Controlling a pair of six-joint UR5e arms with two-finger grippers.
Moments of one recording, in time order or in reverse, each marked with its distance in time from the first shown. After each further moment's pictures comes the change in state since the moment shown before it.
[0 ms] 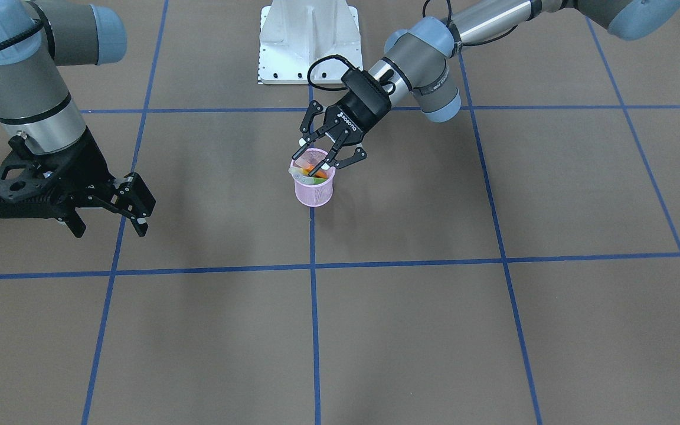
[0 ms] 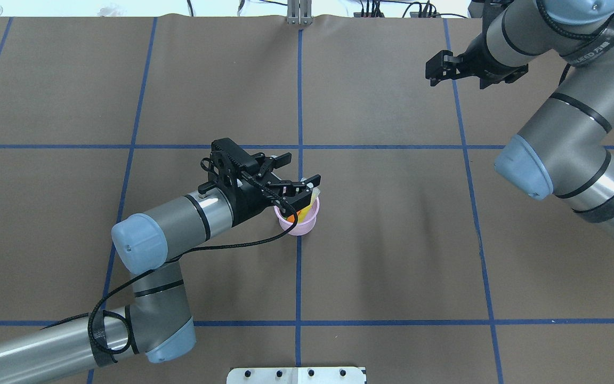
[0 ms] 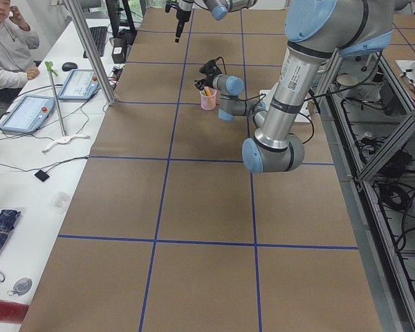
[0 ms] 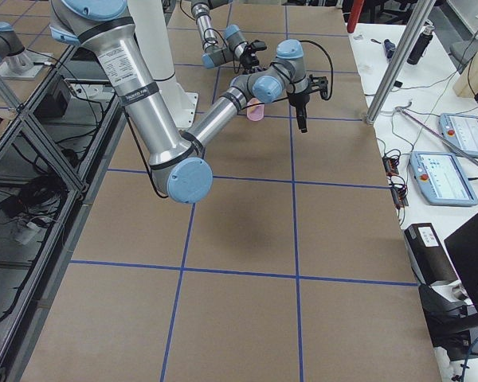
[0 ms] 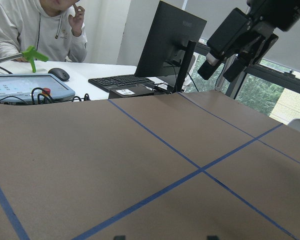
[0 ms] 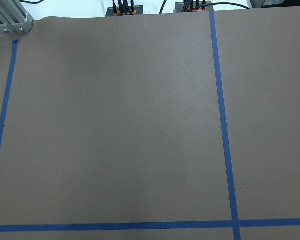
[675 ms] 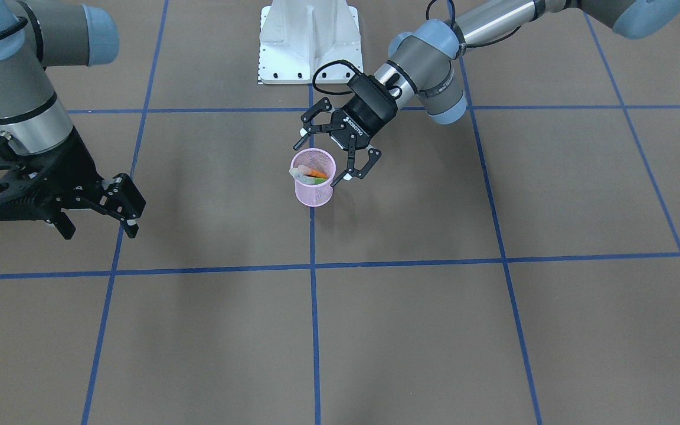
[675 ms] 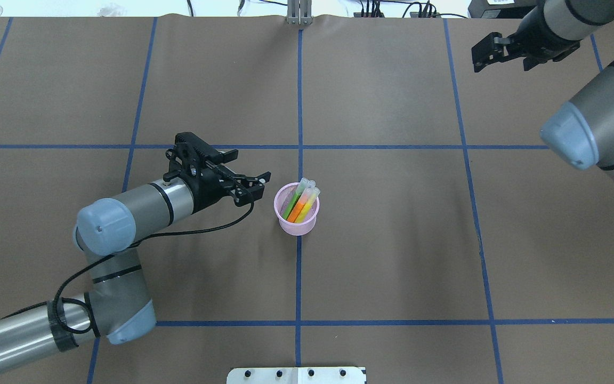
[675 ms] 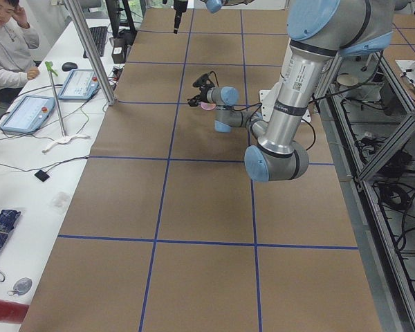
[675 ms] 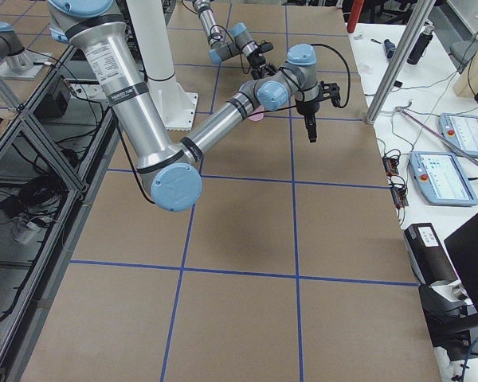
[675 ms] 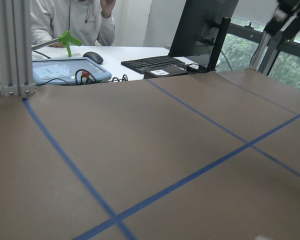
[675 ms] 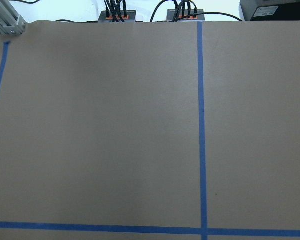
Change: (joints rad) left arm -0.100 0.147 -0.008 0.146 -0.086 0.003; right arm 0.159 -0.075 -0.008 -0.015 0.131 -0.269
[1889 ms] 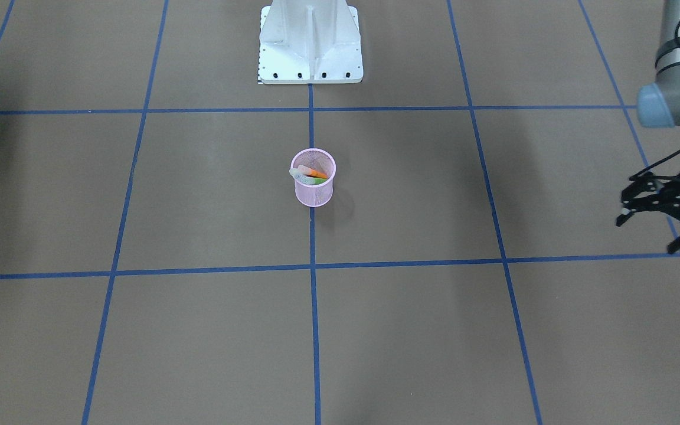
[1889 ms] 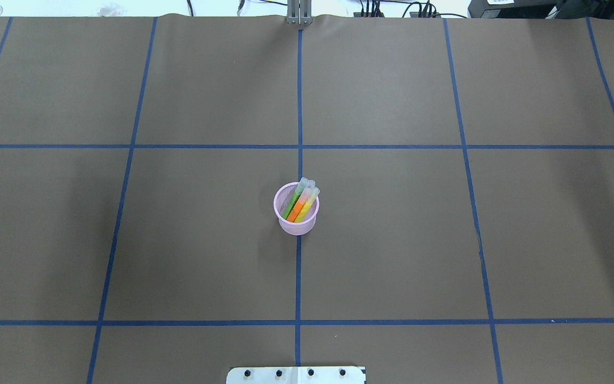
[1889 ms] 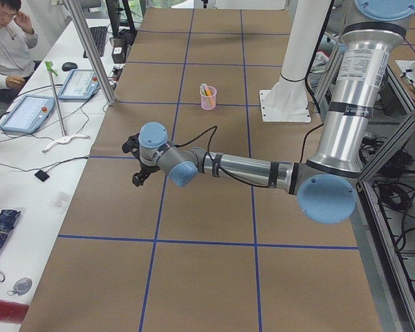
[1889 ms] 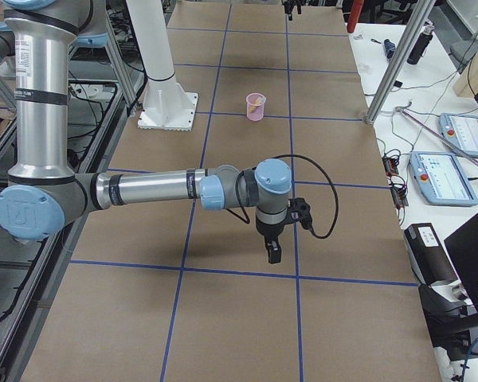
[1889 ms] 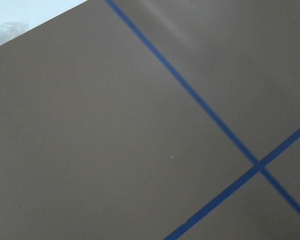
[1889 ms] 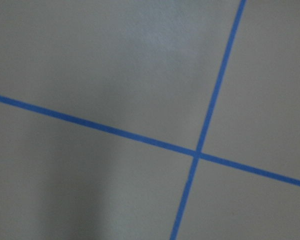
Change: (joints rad) left arm -0.886 0.240 0.009 0.710 -0.923 0.774; right arm 0.406 -0.532 -0.064 0.004 0.167 -0.788
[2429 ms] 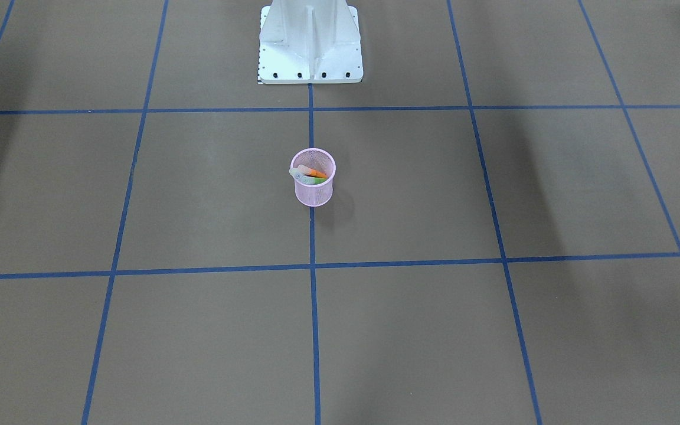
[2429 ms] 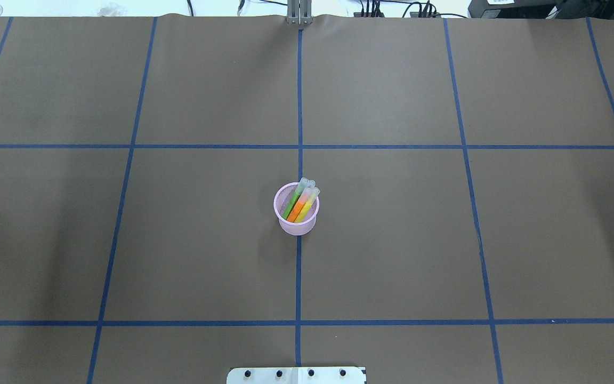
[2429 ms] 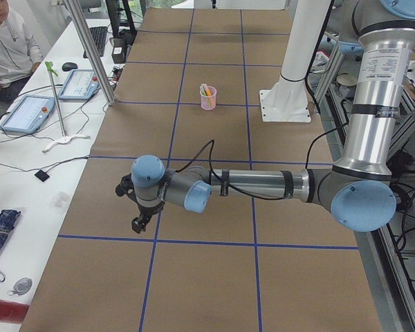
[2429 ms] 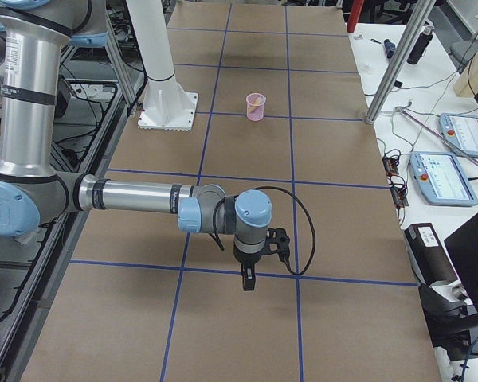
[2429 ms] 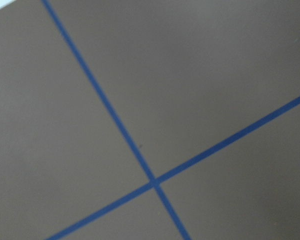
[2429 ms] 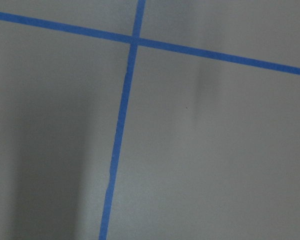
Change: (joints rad) left arm -0.221 0.121 0.082 0.224 -0.009 0.206; right arm 0.028 -0.057 -0.060 0.011 -0.002 -0.008
